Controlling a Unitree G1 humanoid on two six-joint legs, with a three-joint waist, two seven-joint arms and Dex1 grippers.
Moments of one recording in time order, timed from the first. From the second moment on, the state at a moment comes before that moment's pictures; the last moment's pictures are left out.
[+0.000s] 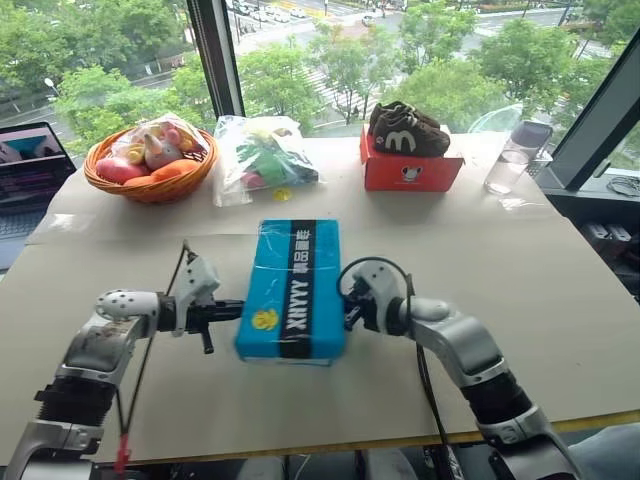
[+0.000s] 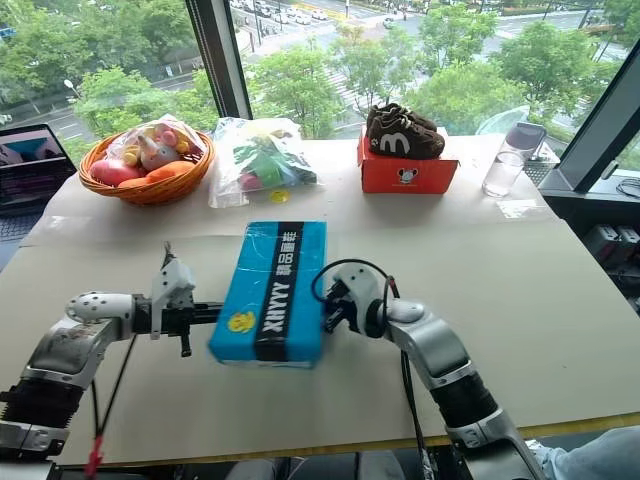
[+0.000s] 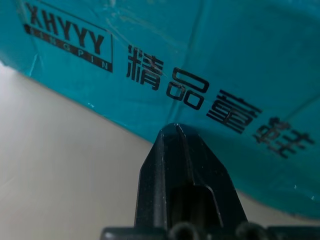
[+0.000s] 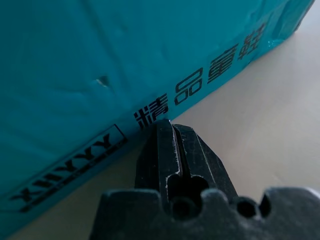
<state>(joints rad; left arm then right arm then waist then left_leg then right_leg) -0.36 0.71 -0.06 0.03 -0.32 0.40 -1.16 -0.47 -0.40 0.22 -0.08 0.26 0.76 0.56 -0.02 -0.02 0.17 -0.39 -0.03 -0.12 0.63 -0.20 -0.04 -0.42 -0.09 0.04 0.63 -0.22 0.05</state>
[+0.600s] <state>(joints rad) -0.46 0.59 -0.13 0.14 -0.26 0.34 -1.06 -0.42 -0.52 0.12 -0.16 0.29 0.75 0.70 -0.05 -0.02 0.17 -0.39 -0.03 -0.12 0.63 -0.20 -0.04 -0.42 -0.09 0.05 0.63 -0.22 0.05</state>
